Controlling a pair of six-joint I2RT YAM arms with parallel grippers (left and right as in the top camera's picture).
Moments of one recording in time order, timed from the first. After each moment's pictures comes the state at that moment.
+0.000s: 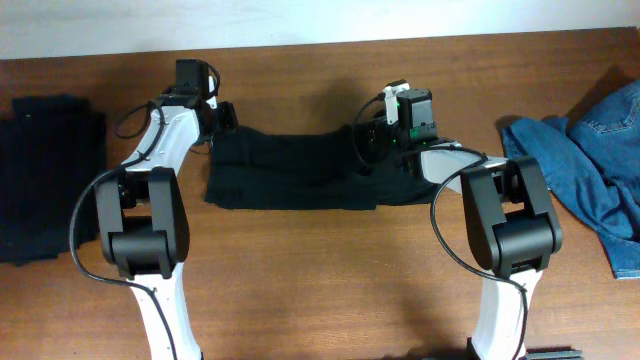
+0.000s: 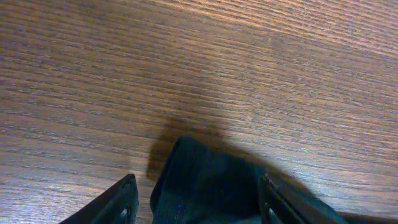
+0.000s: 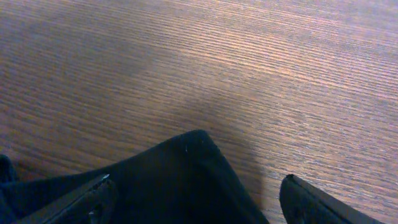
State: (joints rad) left arm -0.05 2.29 1.76 -0.60 0.05 -0.25; right arm 0.18 2.15 1.23 0.20 0.01 -0.08
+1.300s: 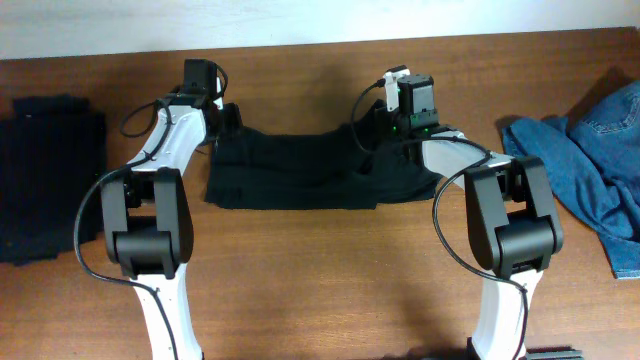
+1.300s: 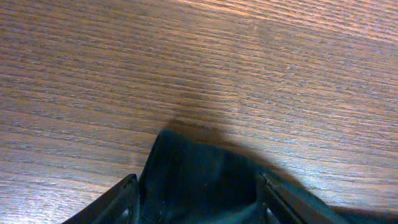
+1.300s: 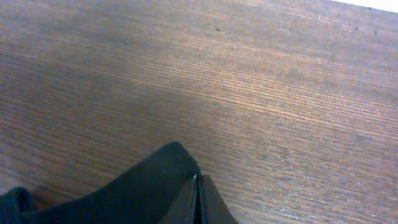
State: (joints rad) left arm -0.08 2.29 1.76 -0.62 0.01 -0.24; right arm 0.17 2.15 1.33 0.11 0.00 -0.08
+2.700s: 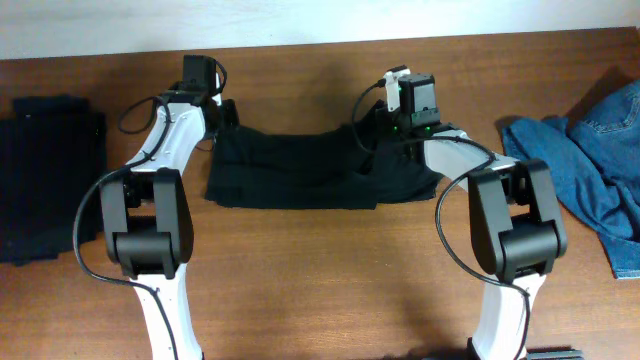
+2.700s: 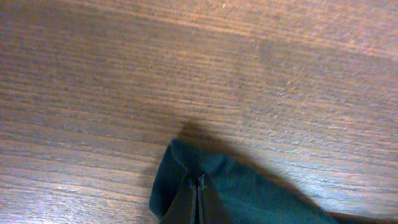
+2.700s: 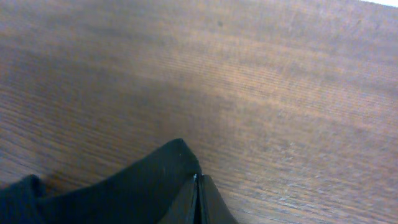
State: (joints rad) left arm -0.08 2.29 1.79 -0.62 -0.02 -0.22; right arm 0.17 2.12 1.33 0.06 -0.01 -0.08
